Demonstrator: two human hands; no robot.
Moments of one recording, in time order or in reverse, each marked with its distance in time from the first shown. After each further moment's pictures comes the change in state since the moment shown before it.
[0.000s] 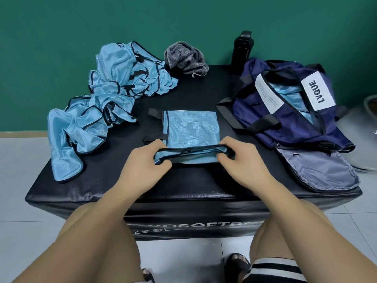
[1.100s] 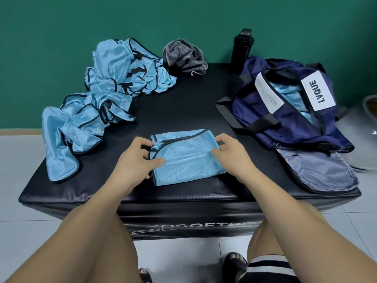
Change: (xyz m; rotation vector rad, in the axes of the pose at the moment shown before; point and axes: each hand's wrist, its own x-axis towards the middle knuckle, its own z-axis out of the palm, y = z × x) left_hand 0.018 -0.029 0.002 -0.315 -0.036 -0.390; right_hand 0.037 0.011 0.027 0.186 -0.066 0.378
